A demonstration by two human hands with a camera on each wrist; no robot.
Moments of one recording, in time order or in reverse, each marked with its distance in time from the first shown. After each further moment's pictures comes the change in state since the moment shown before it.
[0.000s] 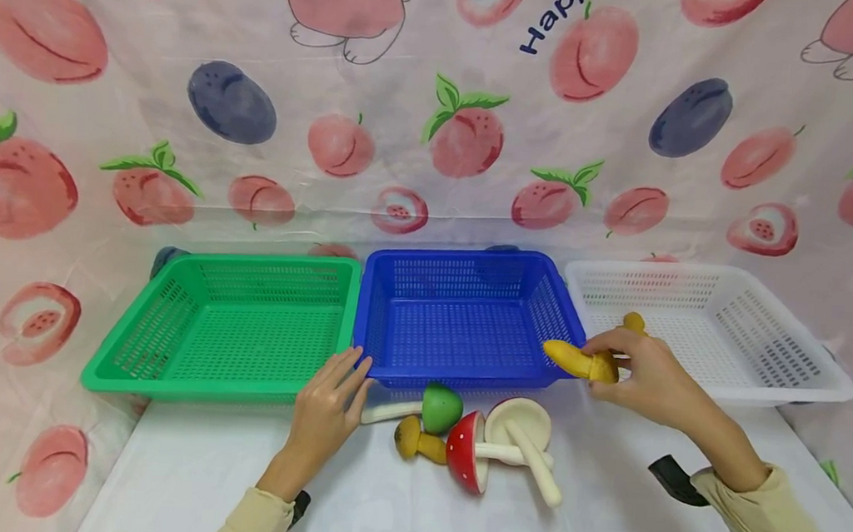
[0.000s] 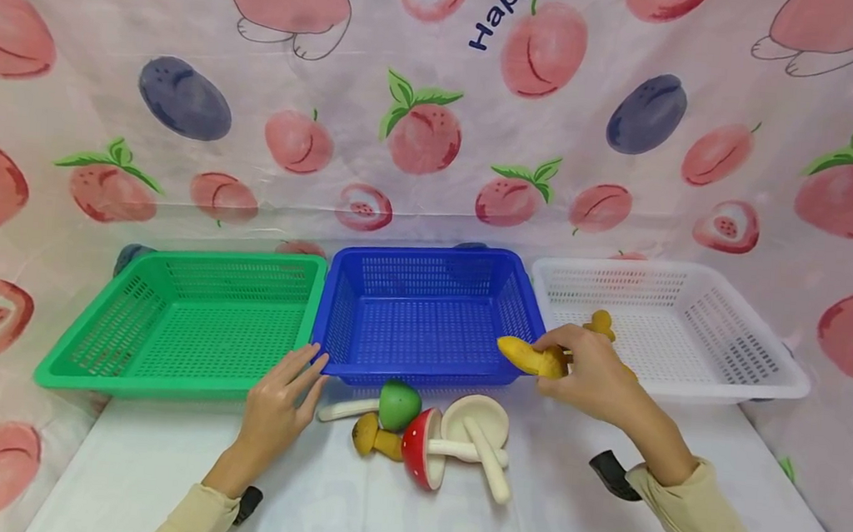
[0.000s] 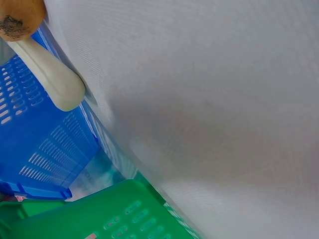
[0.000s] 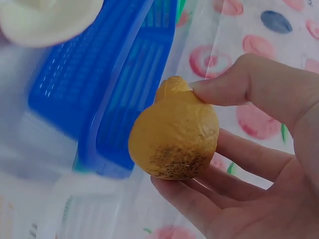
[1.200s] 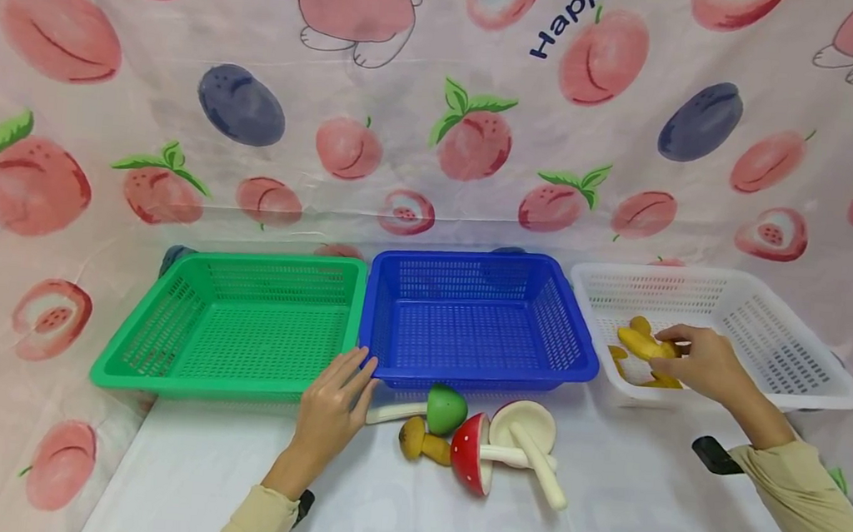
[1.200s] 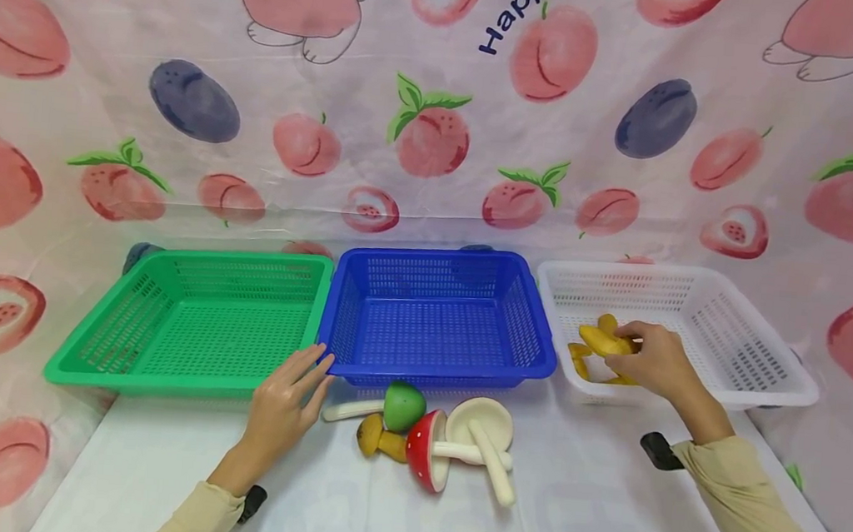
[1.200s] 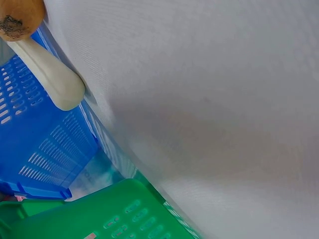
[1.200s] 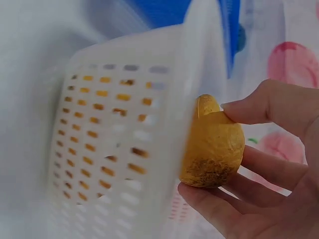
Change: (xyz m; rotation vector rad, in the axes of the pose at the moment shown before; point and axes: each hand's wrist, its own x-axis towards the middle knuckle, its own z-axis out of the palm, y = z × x) left_hand 0.004 0.002 -0.005 -0.004 -0.008 -0.001; right_hand 0.004 0.101 -0.025 -0.095 -0.002 0.320
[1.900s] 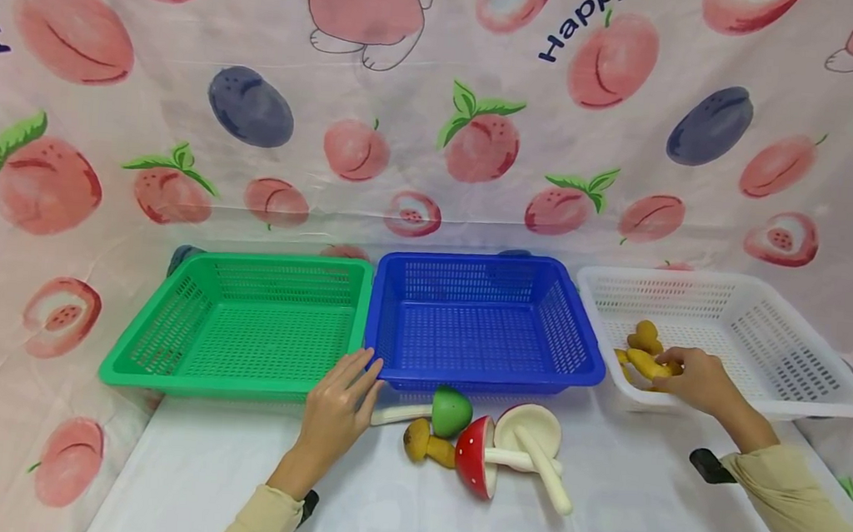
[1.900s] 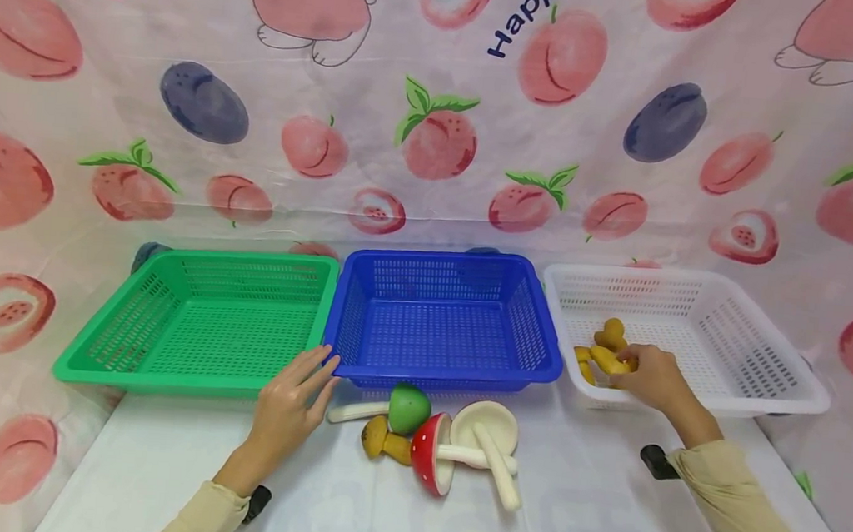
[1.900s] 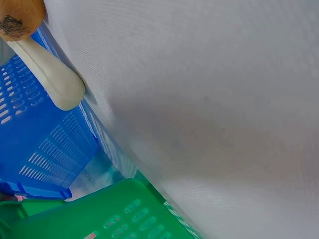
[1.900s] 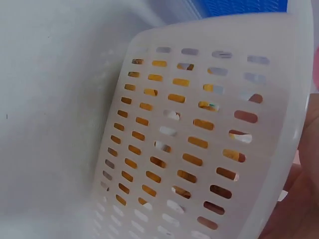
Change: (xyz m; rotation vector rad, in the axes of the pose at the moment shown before) left_hand -0.002 -0.004 0.003 0.007 0.009 0.013; right_hand 0.009 0.030 0.022 -0.082 -0.106 0.024
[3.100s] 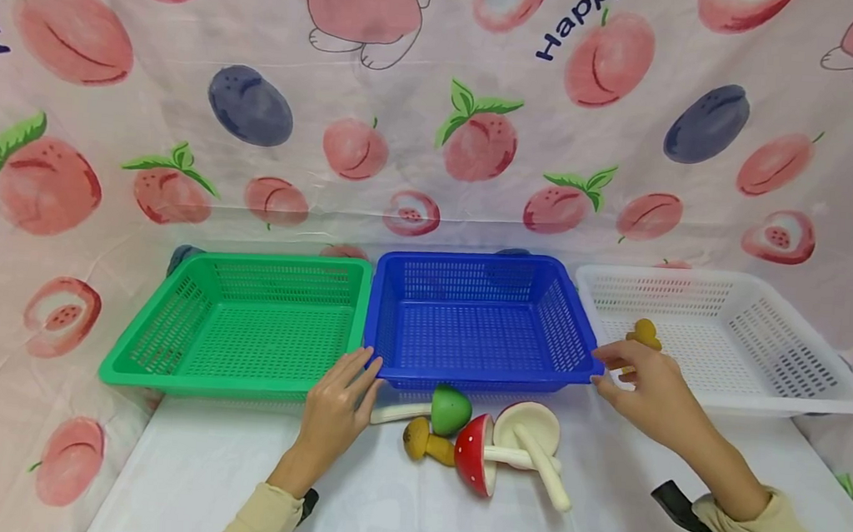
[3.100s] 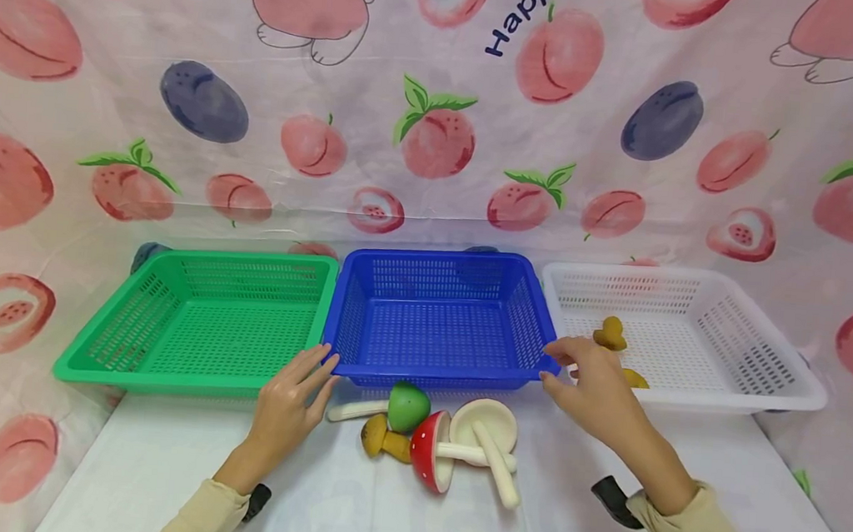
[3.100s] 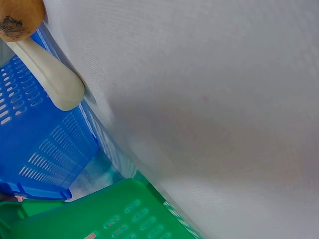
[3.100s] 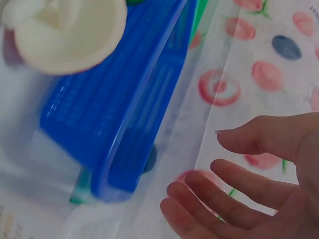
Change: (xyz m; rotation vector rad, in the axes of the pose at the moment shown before) left_hand -0.001 0.000 0.000 -0.018 -0.001 -0.003; right_hand -0.057 -0.135 0.002 0.165 0.265 -0.306
